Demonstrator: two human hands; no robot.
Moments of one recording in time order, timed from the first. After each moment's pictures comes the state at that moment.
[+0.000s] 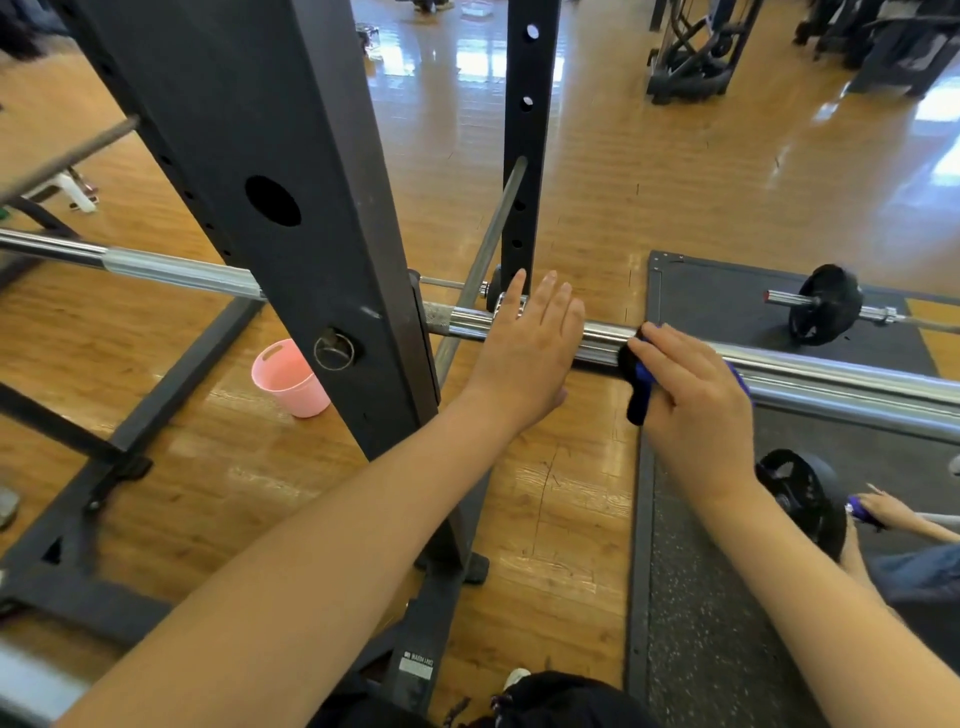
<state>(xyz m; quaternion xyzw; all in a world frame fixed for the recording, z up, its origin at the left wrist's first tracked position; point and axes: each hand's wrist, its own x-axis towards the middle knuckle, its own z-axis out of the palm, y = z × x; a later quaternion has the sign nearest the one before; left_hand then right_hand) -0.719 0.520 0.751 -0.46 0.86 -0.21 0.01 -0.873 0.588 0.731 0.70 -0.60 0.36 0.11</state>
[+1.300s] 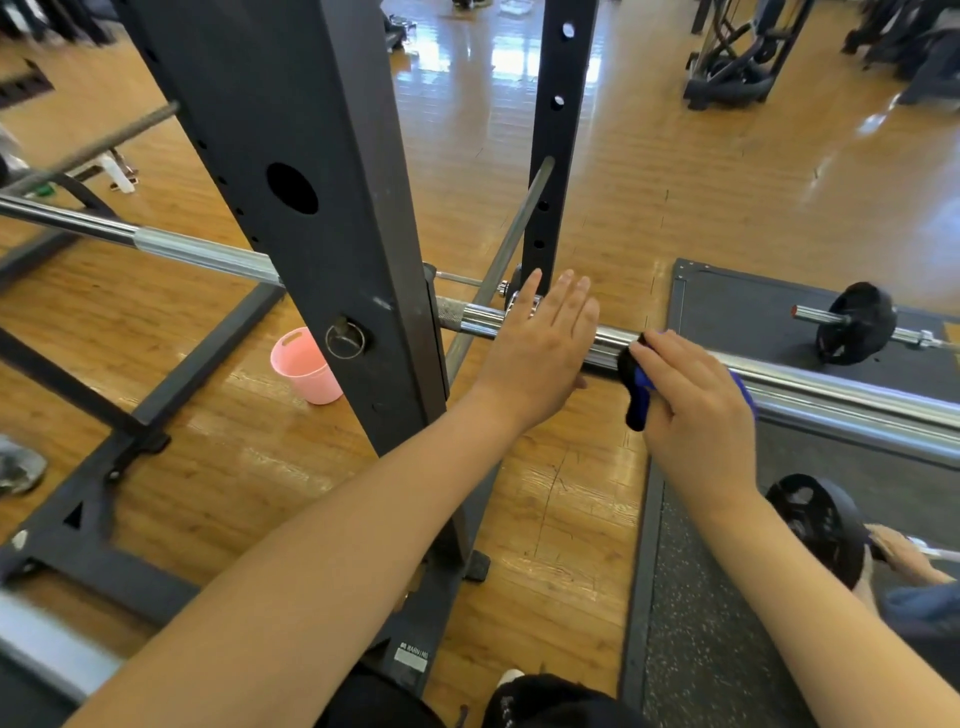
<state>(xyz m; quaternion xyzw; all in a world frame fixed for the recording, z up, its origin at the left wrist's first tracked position) -0.716 0.514 0.736 -0.45 0.84 -0.29 -0.04 -0.870 0.584 0.732 0.72 -0.59 0.36 0.09</state>
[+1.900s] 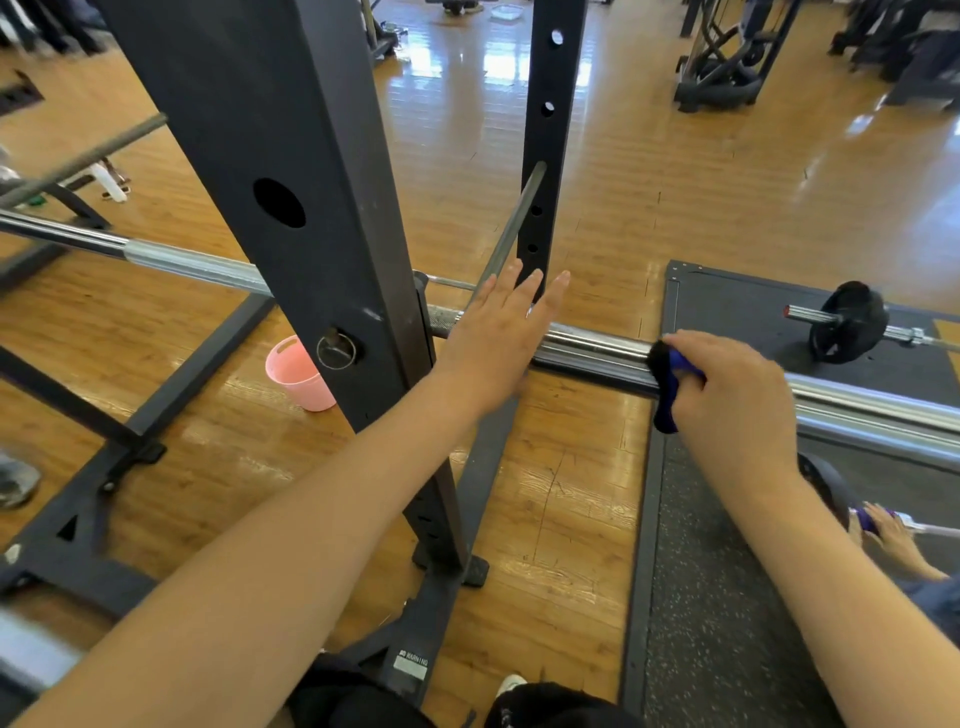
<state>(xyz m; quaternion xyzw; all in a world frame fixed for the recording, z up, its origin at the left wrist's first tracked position) -0.692 0.500 0.752 -0.49 0.86 -0.13 -0.03 -0.887 0.579 0.759 0.68 -0.65 0.35 0.02</state>
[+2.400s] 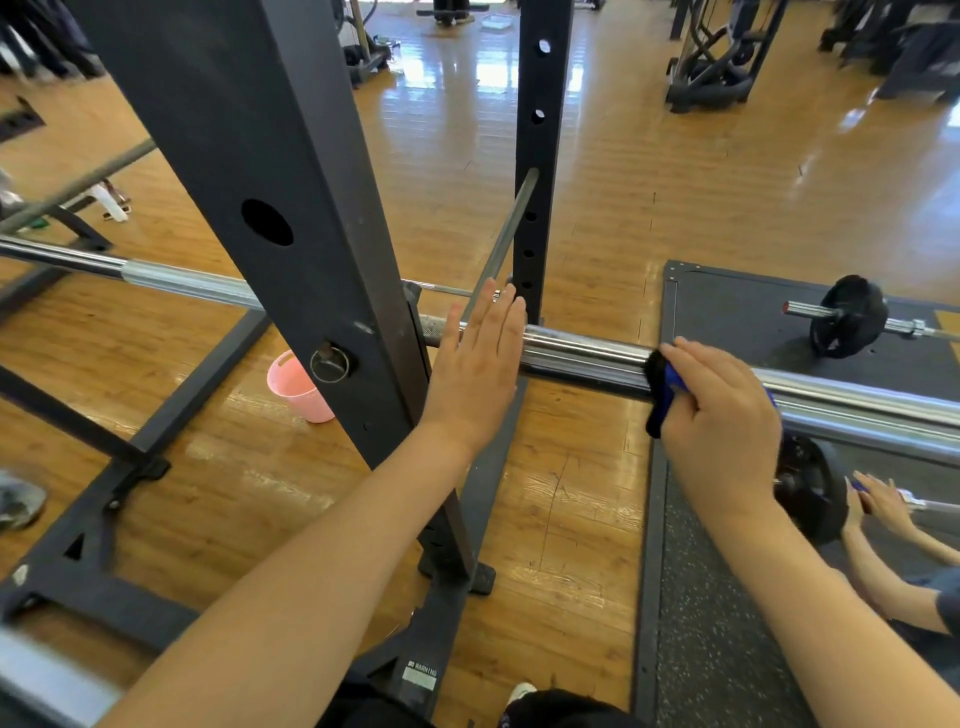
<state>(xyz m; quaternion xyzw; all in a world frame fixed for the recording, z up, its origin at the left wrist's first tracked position) -0.687 0.516 0.728 -0.55 0.80 -0.23 -0.09 -0.885 0.587 0.739 0.66 -0.63 0.41 0.10</state>
